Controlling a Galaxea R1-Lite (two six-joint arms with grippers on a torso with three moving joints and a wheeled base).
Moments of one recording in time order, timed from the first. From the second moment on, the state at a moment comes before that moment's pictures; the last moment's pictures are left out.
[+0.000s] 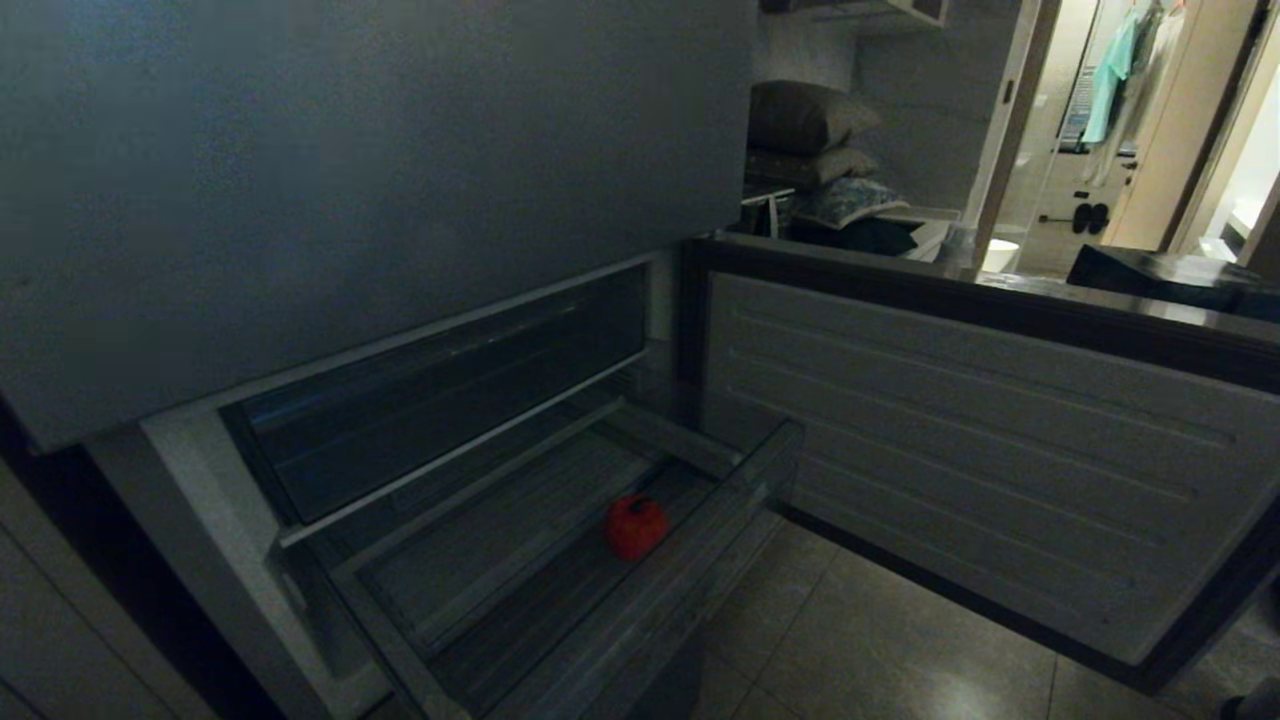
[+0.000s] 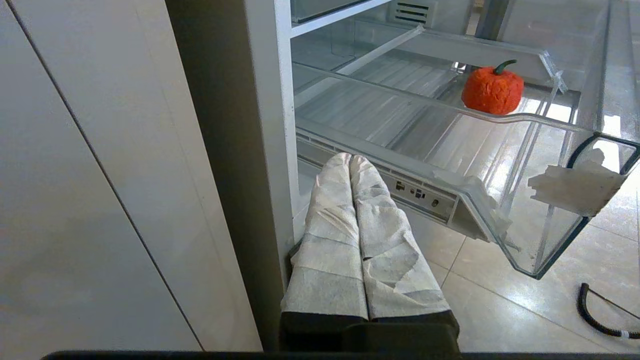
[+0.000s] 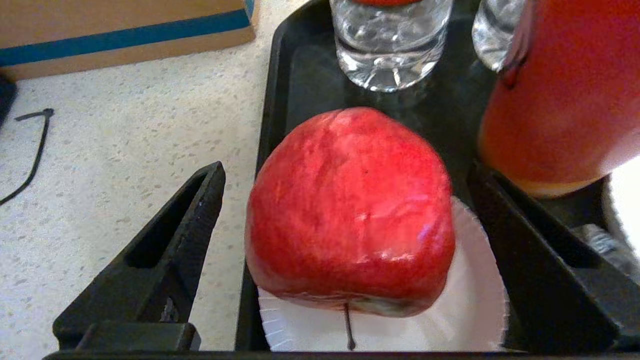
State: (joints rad) left arm 0.00 0.00 0.00 0.00 0.00 -0.01; right arm -0.82 2.47 -1.48 -0.61 0.19 0.05
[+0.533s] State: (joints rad) left arm 0.00 0.00 0.00 0.00 0.00 -0.01; right arm -0.82 2.46 -1.47 -0.57 0.20 0.07
